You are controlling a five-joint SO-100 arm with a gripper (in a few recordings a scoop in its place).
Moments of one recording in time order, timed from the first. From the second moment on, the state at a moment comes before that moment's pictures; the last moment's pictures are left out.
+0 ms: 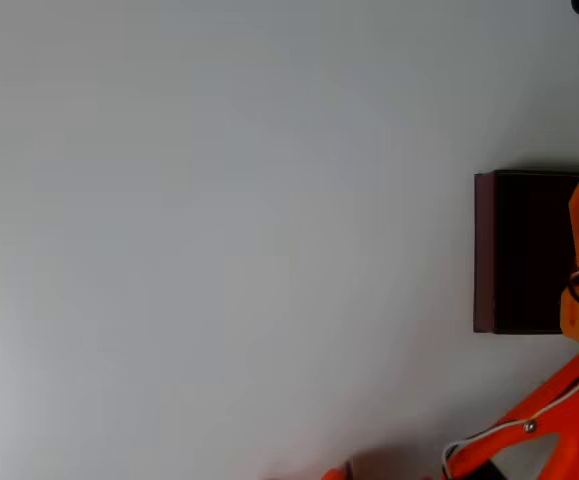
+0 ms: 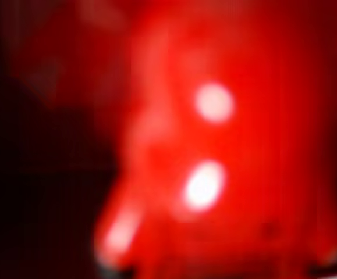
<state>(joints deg) 47.5 64.8 53.6 99.9 39.6</state>
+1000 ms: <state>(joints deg) 35.1 106.4 95.4 88.8 35.6</state>
